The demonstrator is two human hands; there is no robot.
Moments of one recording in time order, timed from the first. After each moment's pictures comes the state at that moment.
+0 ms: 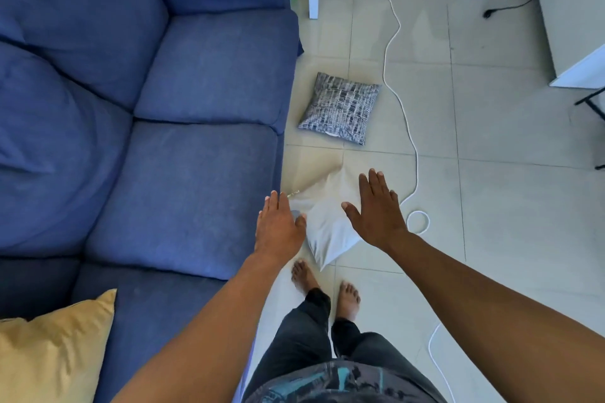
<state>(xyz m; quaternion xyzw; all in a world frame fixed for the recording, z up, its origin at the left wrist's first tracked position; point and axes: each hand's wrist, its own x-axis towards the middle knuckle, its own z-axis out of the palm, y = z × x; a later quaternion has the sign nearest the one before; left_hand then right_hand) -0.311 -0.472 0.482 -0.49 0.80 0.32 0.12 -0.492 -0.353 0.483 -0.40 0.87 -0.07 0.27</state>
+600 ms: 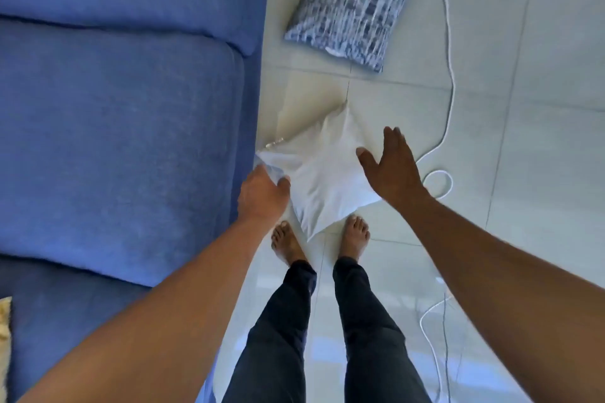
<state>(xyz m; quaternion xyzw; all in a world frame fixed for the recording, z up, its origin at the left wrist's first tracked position) -0.407 -0.552 0.237 -0.63 0.64 0.39 0.20 -0.605 -0.434 0.216 -0.24 0.89 -0.12 0.36</state>
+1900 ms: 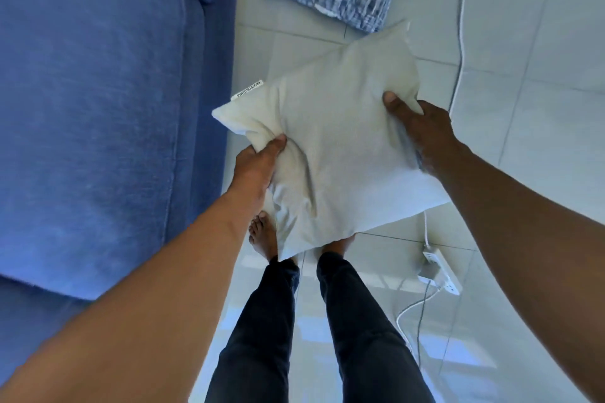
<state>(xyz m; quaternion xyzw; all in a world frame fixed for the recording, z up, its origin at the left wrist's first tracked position) -0.445 -0.550 0.138 -0.71 0.31 0.64 0.01 -0.695 -0.426 0.150 0.04 0.81 -0.37 0.45</state>
